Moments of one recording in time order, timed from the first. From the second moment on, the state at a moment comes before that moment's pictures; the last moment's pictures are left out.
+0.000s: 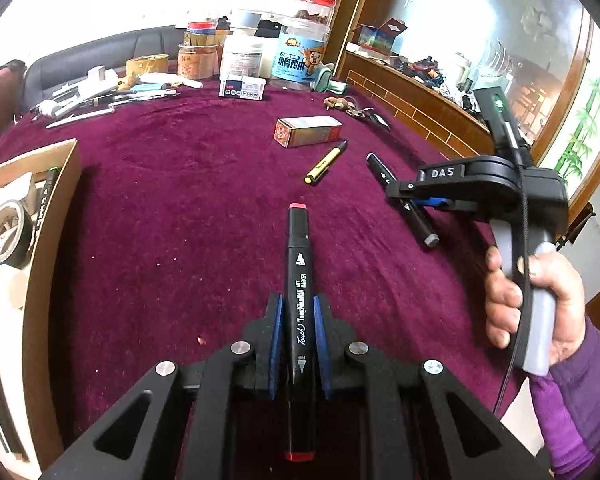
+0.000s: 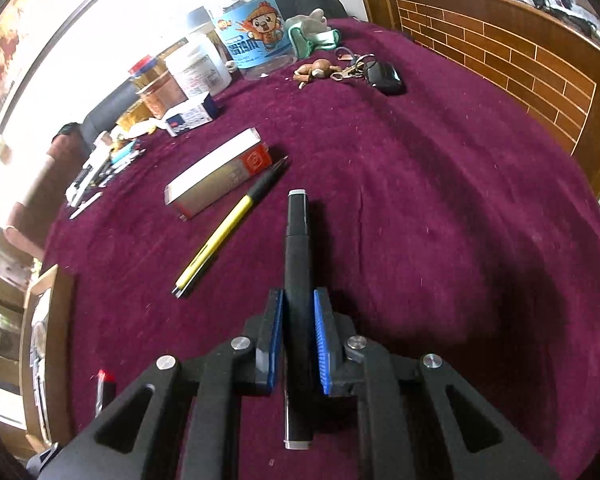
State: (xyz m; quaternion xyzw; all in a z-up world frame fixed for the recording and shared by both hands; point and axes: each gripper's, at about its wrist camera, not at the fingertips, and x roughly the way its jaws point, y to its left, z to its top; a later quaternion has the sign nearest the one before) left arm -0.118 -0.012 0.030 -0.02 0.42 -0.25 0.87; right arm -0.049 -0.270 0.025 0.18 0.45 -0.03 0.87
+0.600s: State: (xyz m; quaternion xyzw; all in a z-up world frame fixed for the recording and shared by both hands) left arm -0.145 0.018 0.053 -0.03 0.39 -0.24 0.89; right arm -0.085 -0.197 0.051 0.15 0.44 0.03 0.89
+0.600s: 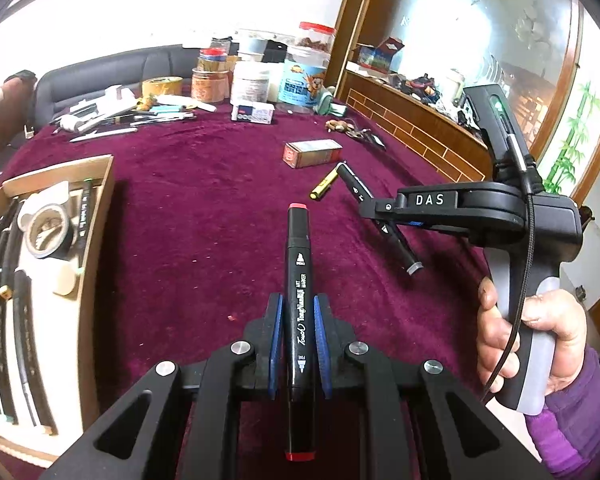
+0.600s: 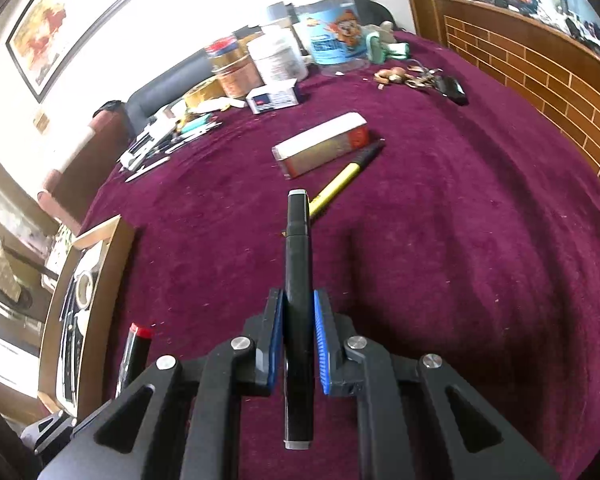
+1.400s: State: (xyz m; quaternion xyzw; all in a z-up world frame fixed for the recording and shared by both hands) left arm -0.162 0.096 0.061 -0.10 0.37 -0.20 0.90; right arm -0.099 -0.089 0.082 0.06 0.43 0.10 0.90
